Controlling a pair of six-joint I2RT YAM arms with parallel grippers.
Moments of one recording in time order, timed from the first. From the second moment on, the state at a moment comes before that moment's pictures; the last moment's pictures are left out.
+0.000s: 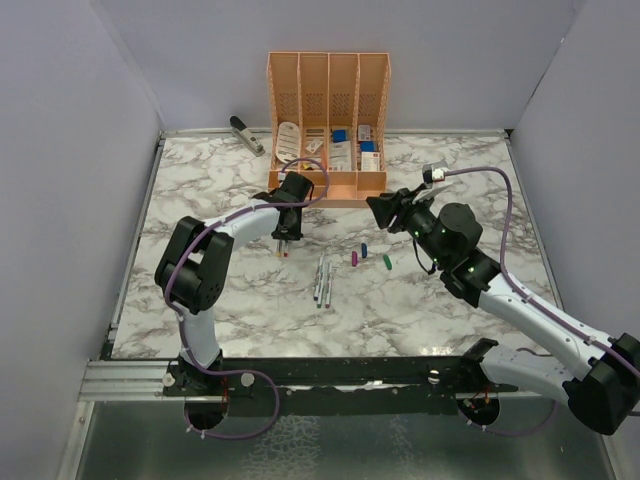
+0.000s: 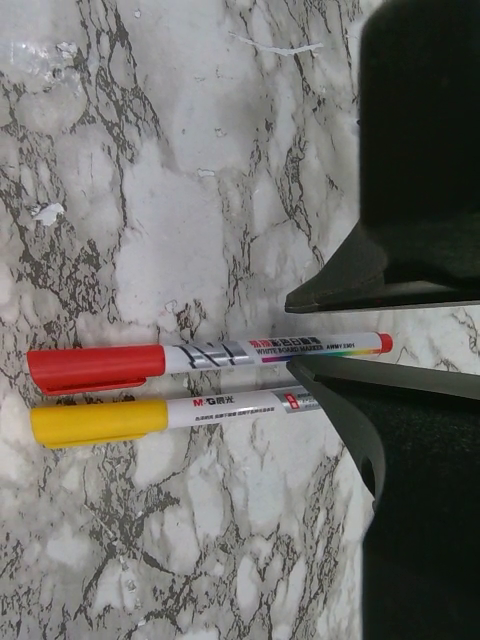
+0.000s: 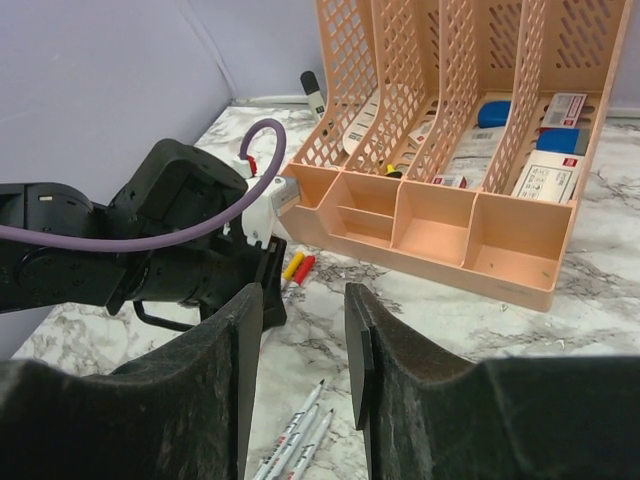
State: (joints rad) left arm -0.50 1.87 1.25 -0.50 -0.21 -0.42; right arm 0.66 1.03 0.76 0.28 0.13 0.32
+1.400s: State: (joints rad) left arm -0.74 1.57 1.04 -0.55 -0.06 -0.46; right arm 0.65 1.05 0.72 0.09 0.31 0.48
